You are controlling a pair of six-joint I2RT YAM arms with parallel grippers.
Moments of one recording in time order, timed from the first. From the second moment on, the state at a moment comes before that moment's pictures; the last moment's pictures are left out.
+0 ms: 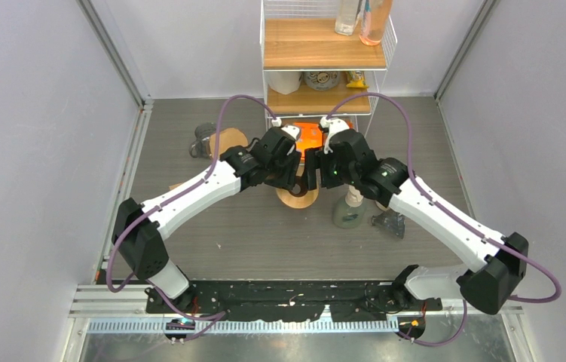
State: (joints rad) left arm -0.82 1.60 1.43 -0.69 -0.13 -0.39; right arm 0.72 1.26 1.21 -0.59 0.08 0.37
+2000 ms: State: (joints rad) left arm 0.11 1.71 1.53 -0.44 -0.07 -0.65; right arm 0.55 0.79 0.87 -0.50 0.70 0.31
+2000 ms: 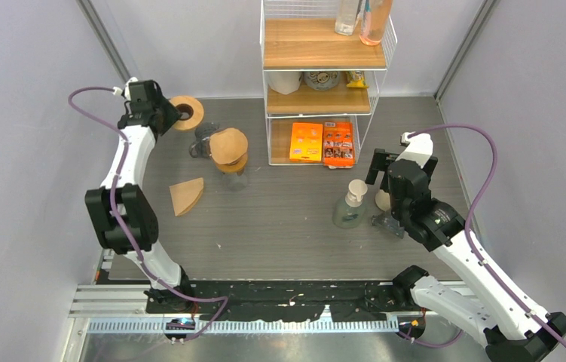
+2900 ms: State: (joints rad) left arm 0.08 2.06 1.87 -0.60 0.09 -0.47; right arm 0.55 0.83 0.88 -0.51 0.69 0.33
